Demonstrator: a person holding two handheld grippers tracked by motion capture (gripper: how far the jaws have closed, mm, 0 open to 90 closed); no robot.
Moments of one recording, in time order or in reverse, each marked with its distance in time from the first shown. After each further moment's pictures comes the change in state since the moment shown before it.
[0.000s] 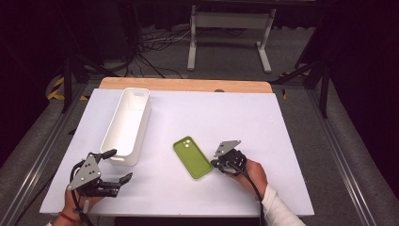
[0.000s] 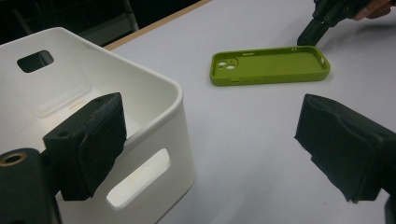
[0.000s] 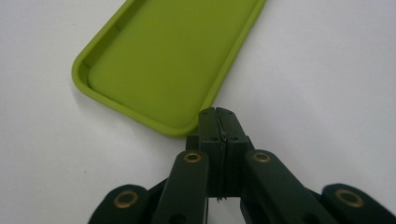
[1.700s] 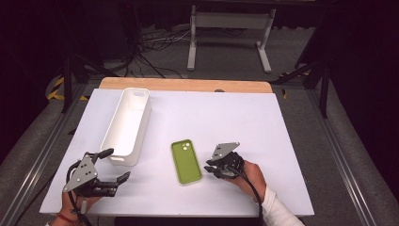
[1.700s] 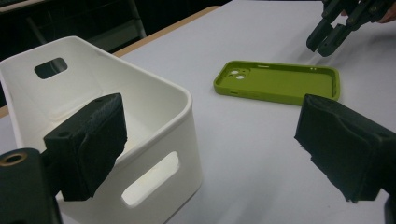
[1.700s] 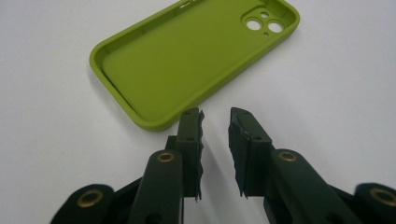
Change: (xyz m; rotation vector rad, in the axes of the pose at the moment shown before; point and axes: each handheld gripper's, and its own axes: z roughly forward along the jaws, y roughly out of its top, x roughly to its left) left arm 0.001 0.003 -0.008 -0.019 0.024 0.007; right arm 0.014 0.010 -0.009 -0.071 0.064 -0.054
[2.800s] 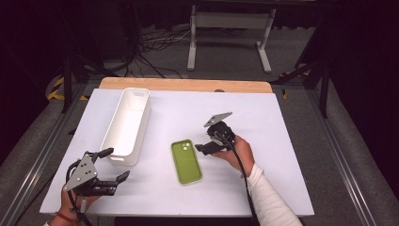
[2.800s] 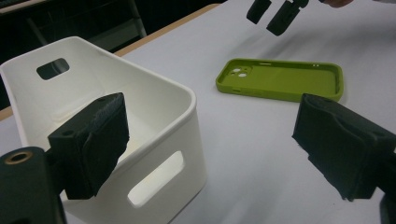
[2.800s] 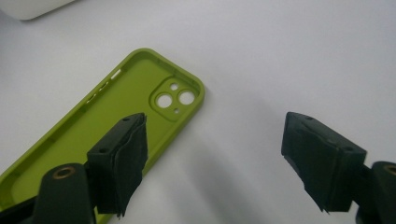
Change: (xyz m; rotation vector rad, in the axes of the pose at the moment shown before) left arm 0.002 0.000 0.001 0.015 0.001 0.015; right arm -0.059 0.054 0.020 0.008 -0.072 0.228
